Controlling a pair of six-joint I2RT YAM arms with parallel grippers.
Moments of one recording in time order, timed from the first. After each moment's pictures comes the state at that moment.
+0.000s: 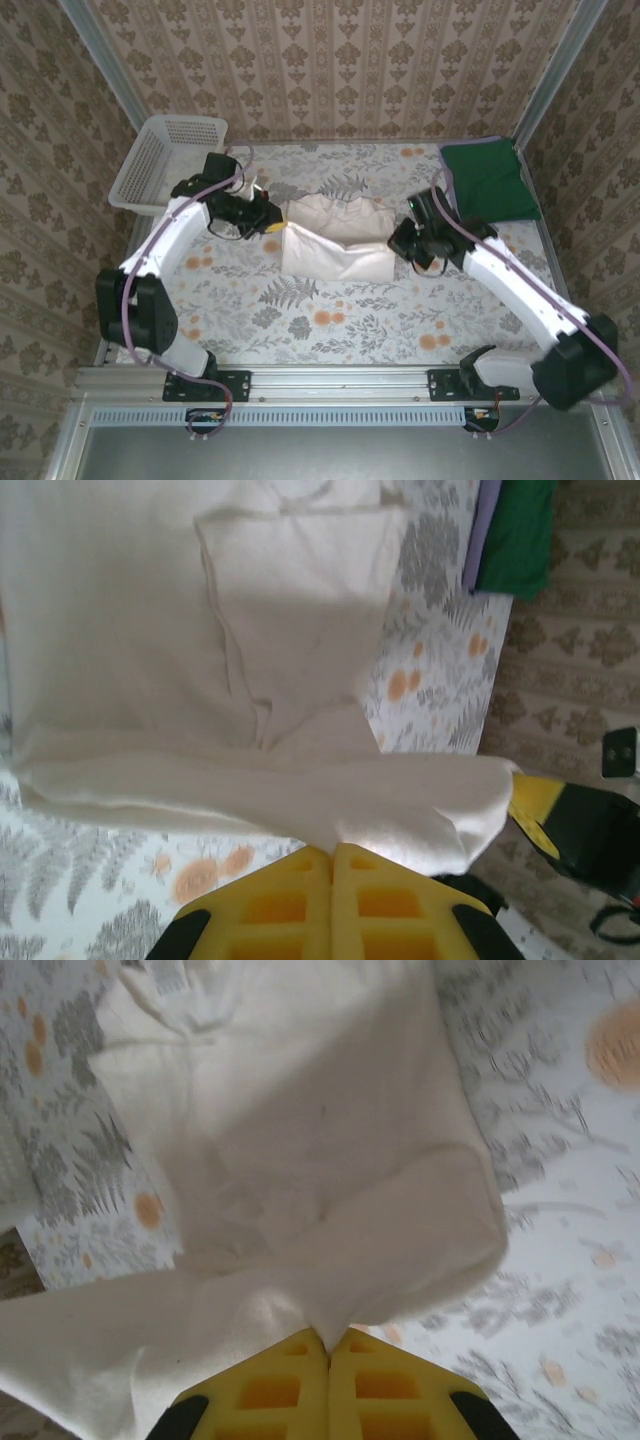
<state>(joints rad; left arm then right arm) -0.26 1.58 1.33 -0.85 0.76 -0.59 0.41 1.30 1.12 -0.81 -0.13 1.07</state>
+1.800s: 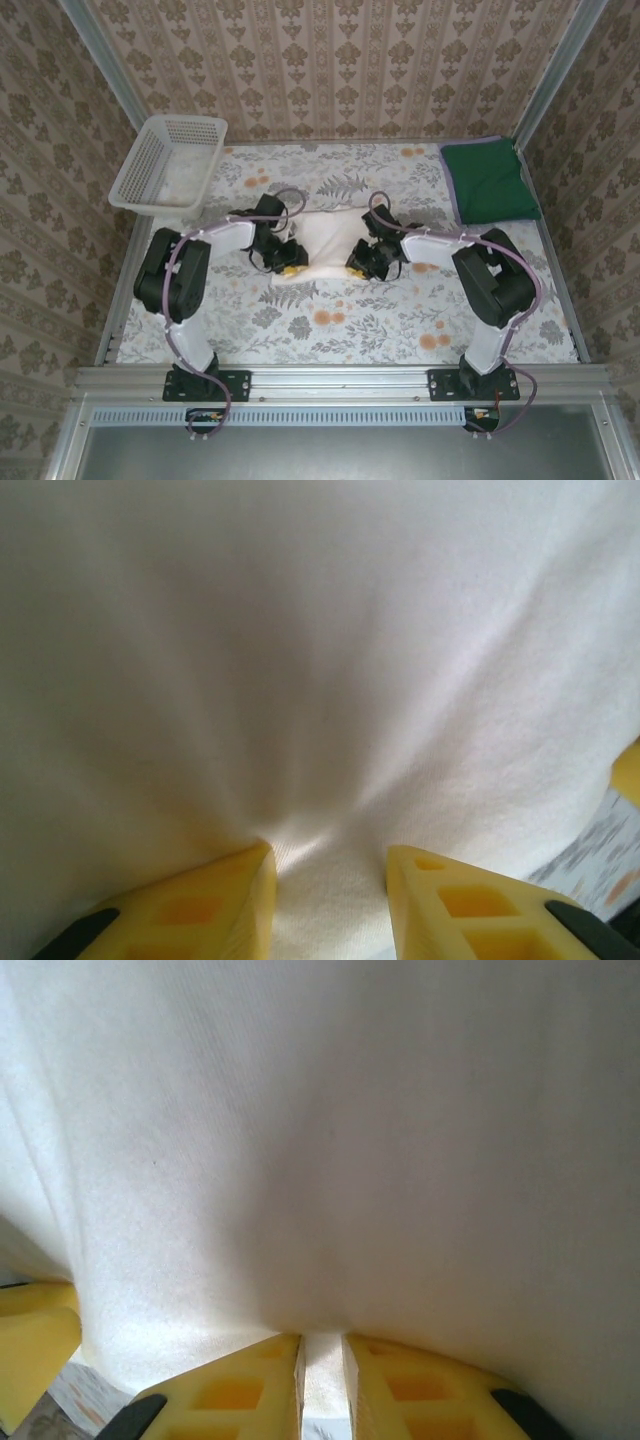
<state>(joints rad) -0.46 1.78 1.04 -0.61 0.50 -0.49 0.53 1.78 0.98 -0.34 -0.37 1.05</state>
